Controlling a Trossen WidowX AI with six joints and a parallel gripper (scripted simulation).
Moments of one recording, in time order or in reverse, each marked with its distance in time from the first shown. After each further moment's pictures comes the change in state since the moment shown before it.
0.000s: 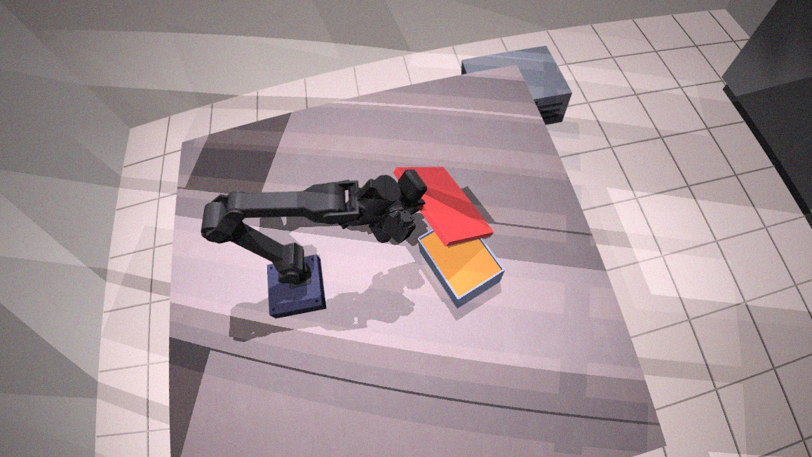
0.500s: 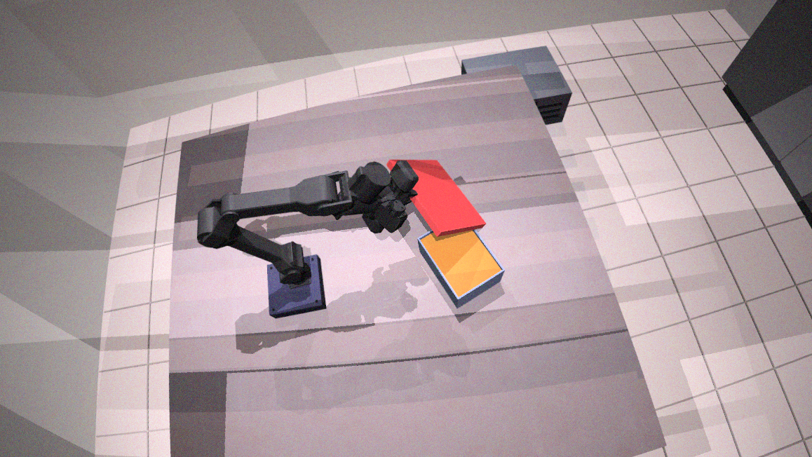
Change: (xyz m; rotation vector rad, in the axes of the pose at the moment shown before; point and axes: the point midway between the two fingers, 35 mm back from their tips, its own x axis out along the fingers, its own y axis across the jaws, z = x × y) arm -0.002 -0.002 -0.030 0.002 0.002 -0.001
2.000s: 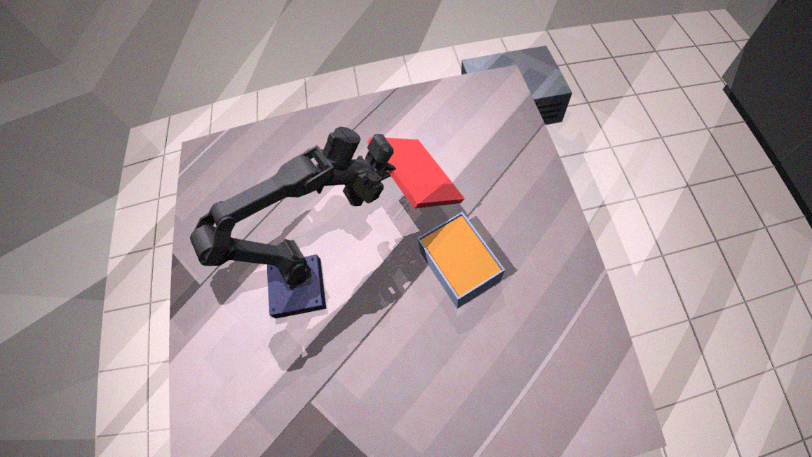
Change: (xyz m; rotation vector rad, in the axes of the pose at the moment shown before) arm -0.007 -0.003 -0.090 0.004 0.006 0.007
